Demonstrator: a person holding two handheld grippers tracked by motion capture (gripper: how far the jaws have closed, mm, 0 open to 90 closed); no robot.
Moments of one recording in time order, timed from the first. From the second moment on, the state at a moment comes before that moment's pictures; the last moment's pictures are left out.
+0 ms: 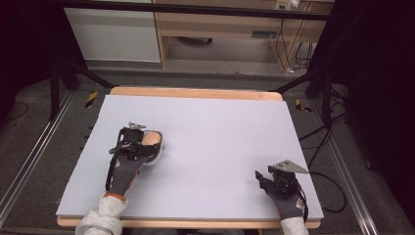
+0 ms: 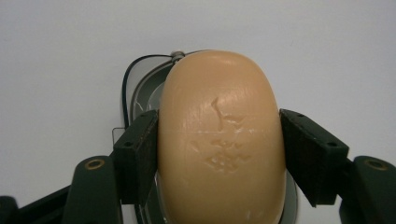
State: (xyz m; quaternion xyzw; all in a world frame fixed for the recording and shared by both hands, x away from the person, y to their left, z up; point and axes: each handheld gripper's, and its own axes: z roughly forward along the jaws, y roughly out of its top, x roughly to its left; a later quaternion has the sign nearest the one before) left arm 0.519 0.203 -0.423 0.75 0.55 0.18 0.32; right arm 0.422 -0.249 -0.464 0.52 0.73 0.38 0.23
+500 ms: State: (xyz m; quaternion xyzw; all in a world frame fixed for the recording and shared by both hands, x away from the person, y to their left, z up) left arm 0.517 0.202 -0.424 0.75 0.55 0.18 0.32; right arm 0.422 -0.249 -0.465 0.52 0.73 0.38 0.23
